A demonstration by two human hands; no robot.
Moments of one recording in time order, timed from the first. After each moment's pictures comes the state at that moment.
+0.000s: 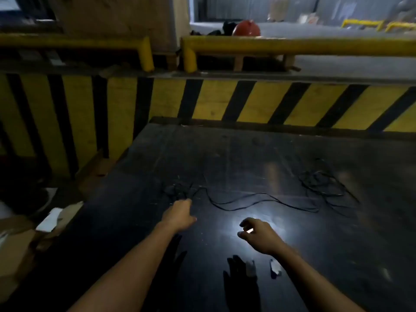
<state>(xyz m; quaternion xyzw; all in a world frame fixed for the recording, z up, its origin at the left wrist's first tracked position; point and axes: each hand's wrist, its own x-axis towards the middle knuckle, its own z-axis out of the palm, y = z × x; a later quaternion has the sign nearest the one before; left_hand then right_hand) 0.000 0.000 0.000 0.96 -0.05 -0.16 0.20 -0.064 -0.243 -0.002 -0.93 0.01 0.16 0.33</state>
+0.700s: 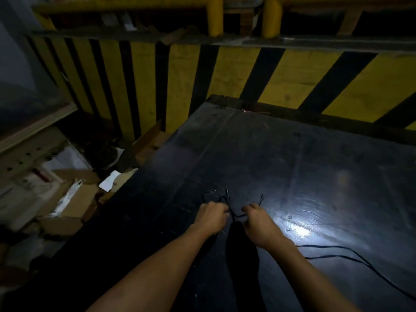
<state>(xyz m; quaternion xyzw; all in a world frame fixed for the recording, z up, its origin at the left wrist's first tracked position) 0.113 0.015 -0.070 0.98 0.05 -0.12 0.18 0.132 -0.141 -0.062 -0.93 -0.21 0.16 0.25</state>
